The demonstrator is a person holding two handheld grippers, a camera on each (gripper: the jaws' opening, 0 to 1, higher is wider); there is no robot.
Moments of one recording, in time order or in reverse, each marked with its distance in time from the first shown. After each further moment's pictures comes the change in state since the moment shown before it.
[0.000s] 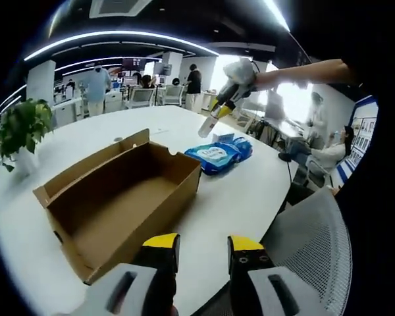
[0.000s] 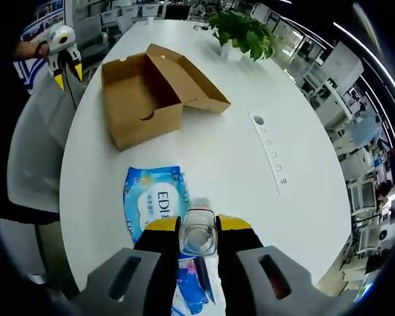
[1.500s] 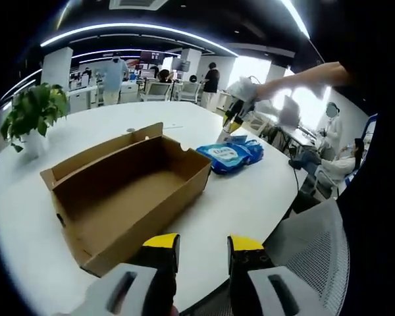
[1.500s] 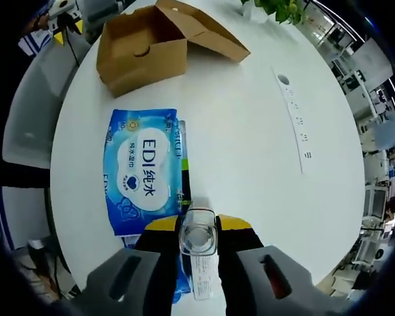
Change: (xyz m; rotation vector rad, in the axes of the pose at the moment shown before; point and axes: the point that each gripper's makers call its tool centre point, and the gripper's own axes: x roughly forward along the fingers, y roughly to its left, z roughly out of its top) left arm 0.003 -0.001 -0.003 -0.090 0.014 0.049; right arm 0.046 -0.013 -0.060 -0.102 0.211 0.146
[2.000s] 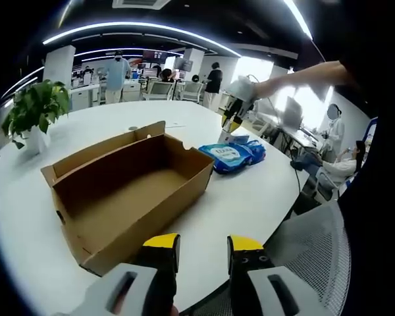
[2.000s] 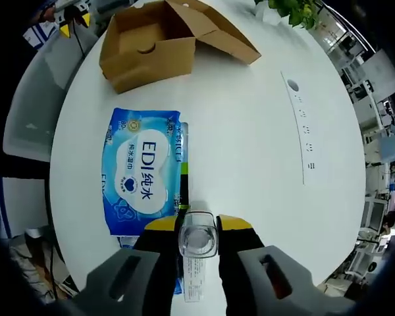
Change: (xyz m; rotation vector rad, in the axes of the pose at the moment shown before) left arm 0.002 0.004 -0.001 -0.019 -0.001 0.013; right arm 0.007 -0.008 0.003 -0.054 0.028 0.016
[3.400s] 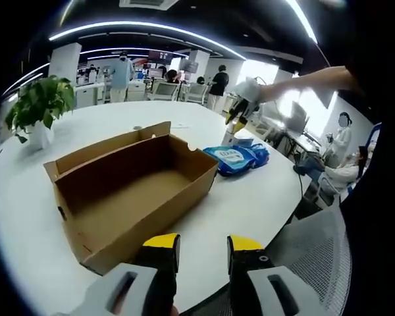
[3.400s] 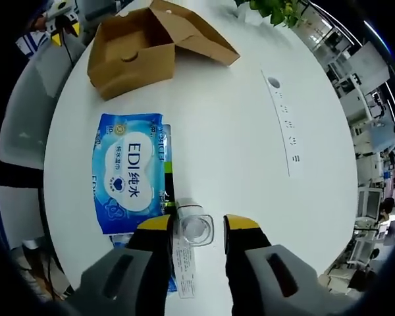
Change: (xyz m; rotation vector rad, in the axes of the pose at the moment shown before) left arm 0.001 0.004 0.001 -0.031 -0.020 0.005; right arm -0.015 -0.016 -0.007 0.058 -0.037 -0.077
